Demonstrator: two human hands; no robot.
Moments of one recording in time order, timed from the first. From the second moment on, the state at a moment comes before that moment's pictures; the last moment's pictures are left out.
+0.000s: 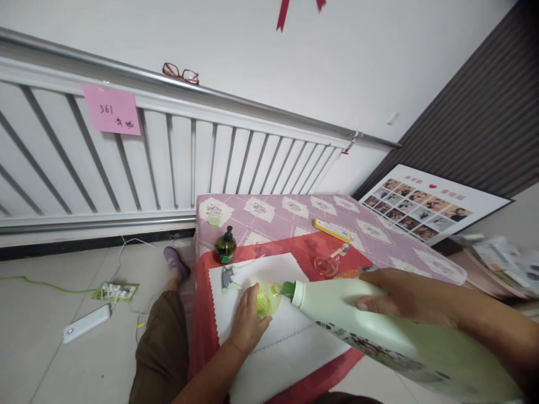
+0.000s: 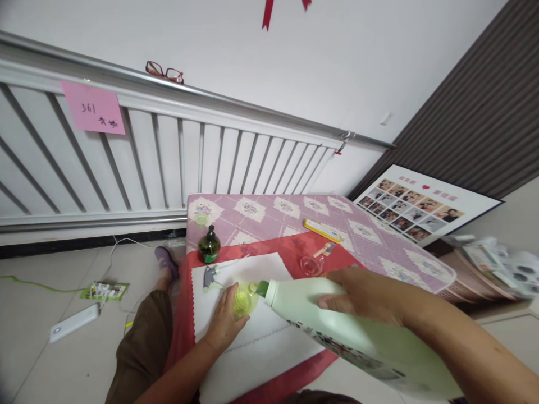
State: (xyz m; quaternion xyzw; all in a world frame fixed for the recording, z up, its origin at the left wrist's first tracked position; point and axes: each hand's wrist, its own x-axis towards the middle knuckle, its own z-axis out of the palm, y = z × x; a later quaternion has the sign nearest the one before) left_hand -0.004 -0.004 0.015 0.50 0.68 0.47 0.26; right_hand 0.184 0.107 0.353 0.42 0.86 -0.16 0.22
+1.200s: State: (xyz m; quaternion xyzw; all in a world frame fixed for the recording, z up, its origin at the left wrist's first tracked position) left_hand -0.006 -0.005 0.016 0.50 0.68 0.46 0.26; right_hand 0.182 0.106 0.357 0.42 0.85 -0.21 0.24
